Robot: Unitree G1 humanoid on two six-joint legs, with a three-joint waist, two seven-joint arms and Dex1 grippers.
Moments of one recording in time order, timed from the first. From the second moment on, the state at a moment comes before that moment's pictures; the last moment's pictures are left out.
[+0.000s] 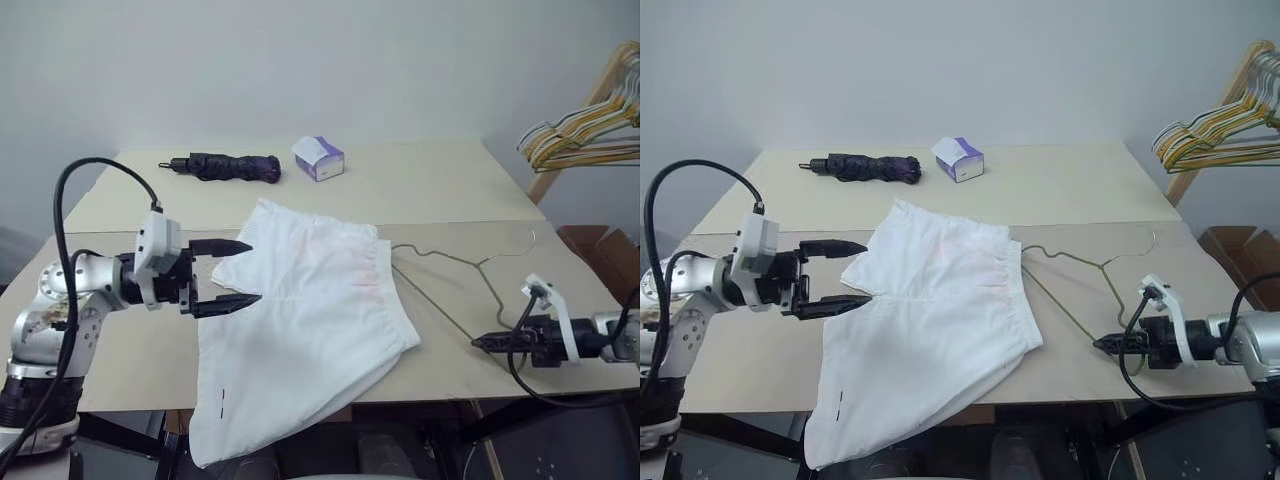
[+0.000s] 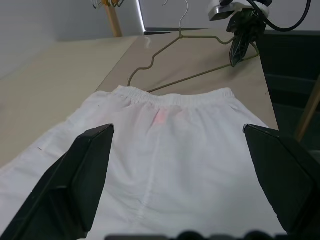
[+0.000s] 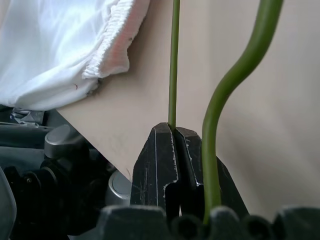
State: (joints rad) left arm -0.27 0.81 0.16 -0.18 -0.58 0.36 -1.27; right arm -0.27 -1.06 -0.02 0.16 0.55 1.12 1.28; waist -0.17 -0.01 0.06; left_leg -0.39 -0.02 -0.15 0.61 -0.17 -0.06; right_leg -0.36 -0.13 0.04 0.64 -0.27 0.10
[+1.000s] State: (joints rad) left arm -0.26 0.82 0.16 -0.18 -0.53 0.30 -1.25; right arm -0.67 -0.89 0.33 0.55 0.29 0.93 1.43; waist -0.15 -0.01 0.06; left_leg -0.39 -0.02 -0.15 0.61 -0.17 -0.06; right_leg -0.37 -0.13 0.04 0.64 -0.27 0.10
